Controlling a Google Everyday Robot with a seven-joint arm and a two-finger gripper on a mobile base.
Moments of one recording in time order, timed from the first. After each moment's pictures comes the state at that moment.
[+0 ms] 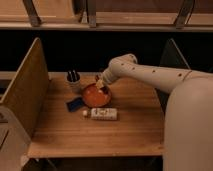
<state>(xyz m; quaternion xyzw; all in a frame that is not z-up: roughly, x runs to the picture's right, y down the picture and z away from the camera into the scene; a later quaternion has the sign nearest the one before) -0.025 -0.026 0.840 -0.22 -0.13 0.43 0.86</state>
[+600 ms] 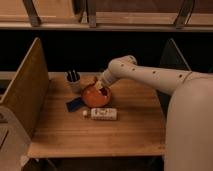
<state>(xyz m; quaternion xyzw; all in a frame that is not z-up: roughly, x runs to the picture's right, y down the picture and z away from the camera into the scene) -0.030 -0.025 0.840 -0.23 -0.13 0.43 0.86</state>
